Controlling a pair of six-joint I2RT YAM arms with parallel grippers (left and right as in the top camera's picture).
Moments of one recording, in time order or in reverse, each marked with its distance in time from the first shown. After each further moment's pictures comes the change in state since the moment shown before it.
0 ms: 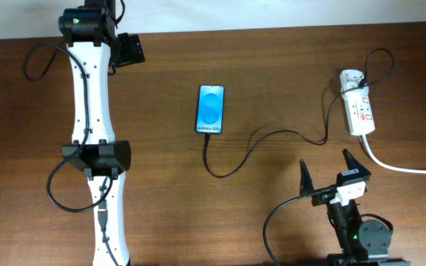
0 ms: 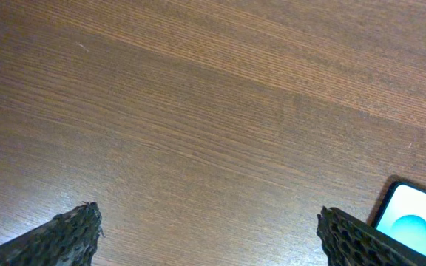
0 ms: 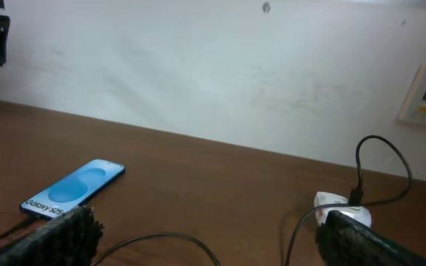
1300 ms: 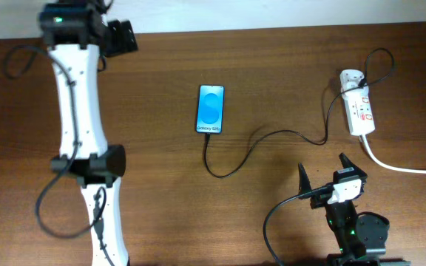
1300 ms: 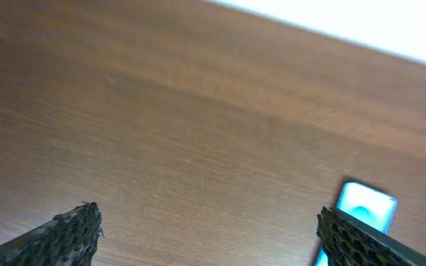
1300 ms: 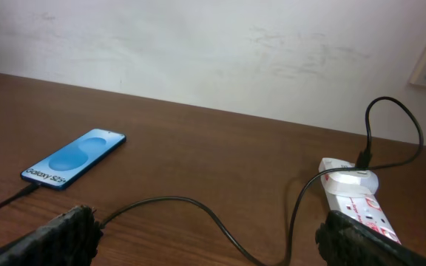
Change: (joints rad) left arm -0.001 -0.172 -0.009 -0.001 0.000 0.000; right arm 0.000 0.000 -0.001 -0.110 0.011 -0.002
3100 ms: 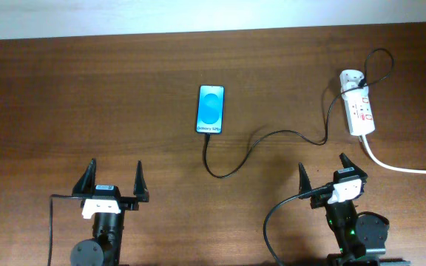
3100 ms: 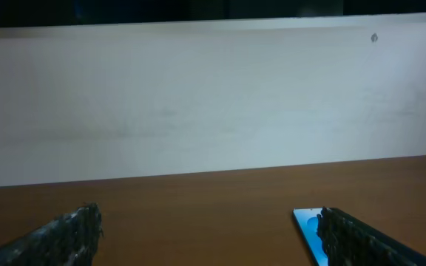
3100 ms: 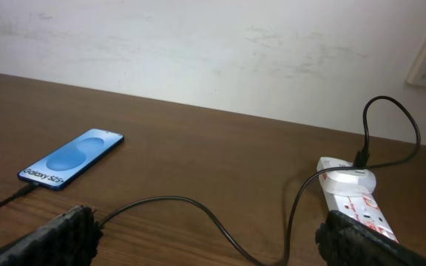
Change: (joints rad) left arm 0.001 -2.464 -3.099 1.832 0.151 0.320; right arm 0.001 0.000 0.000 -0.001 0.008 0.000
